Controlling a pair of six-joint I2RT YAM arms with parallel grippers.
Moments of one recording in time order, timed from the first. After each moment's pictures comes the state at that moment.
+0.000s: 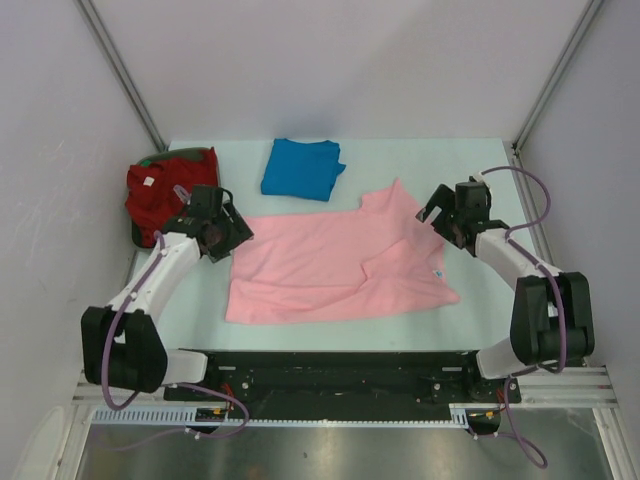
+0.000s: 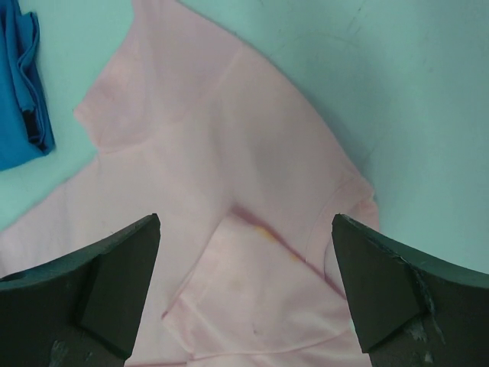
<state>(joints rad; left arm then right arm) -0.14 1.28 0.98 -0.65 -0.07 -0.73 0.13 1.45 0.89 -0.16 0.03 0.68</state>
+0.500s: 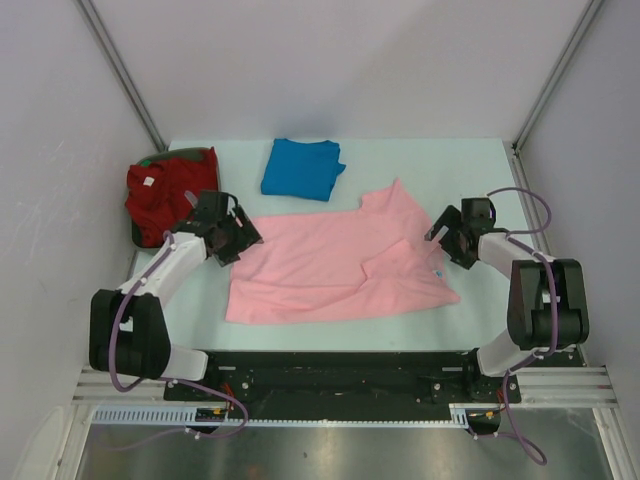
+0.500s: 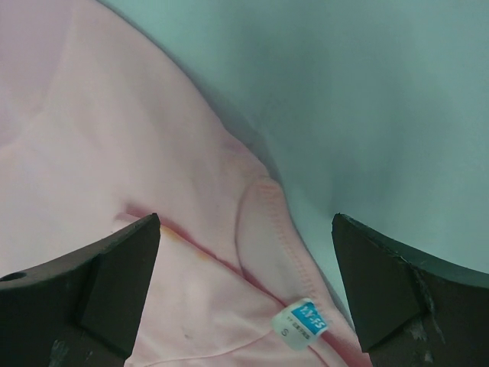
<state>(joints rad) -0.14 1.39 0.94 -0.53 0.02 -0.72 0.02 1.57 0.85 -0.19 -0.02 0.68</state>
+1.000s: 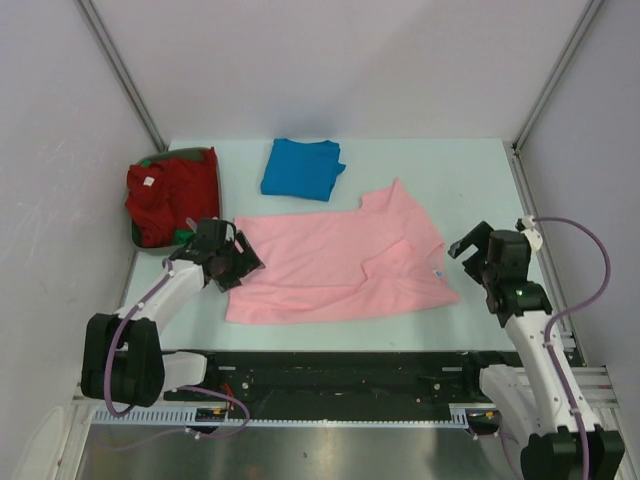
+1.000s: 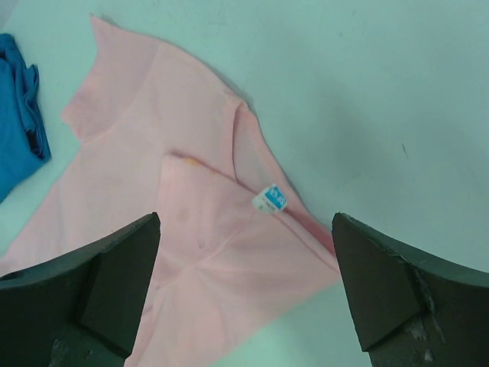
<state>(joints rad) -0.14 1.26 0.71 -0.46 0.09 -0.73 0.04 0.84 0.66 -0.47 0.18 0.74</state>
